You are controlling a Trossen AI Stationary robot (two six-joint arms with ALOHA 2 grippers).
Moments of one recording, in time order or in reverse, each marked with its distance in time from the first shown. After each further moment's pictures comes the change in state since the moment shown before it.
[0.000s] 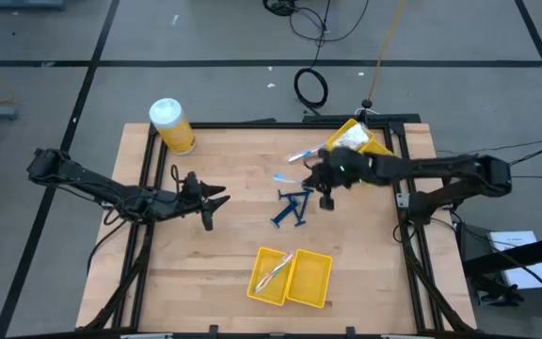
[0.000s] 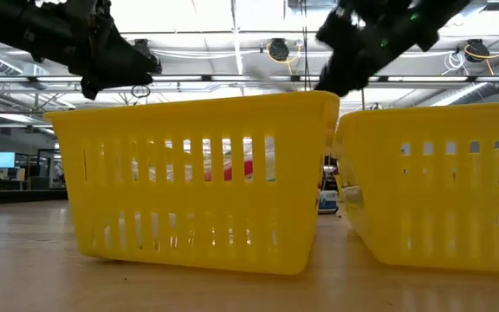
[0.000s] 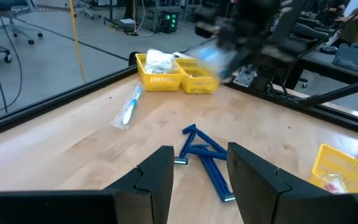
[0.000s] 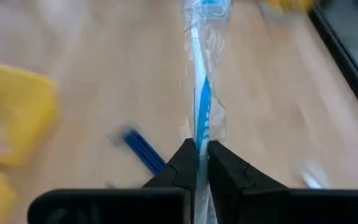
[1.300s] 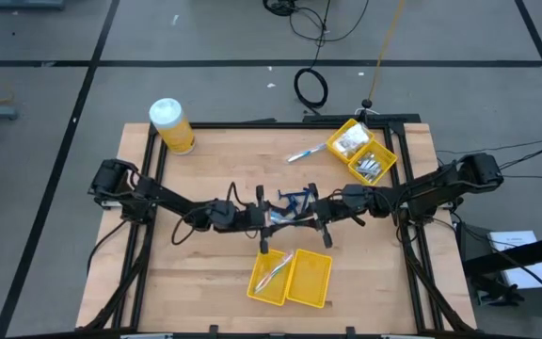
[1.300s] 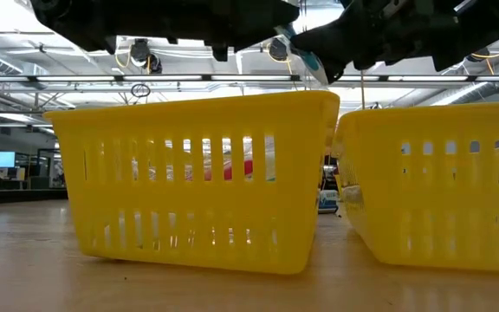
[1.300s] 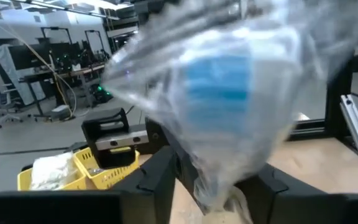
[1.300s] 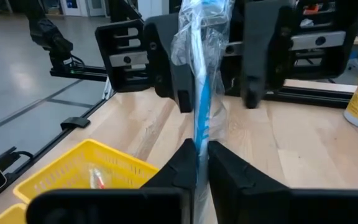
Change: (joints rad) left arm 0.060 0.846 0.493 0.647 0.344 0.526; right arm 0.334 0.106 -0.241 0.839 0.002 0.152
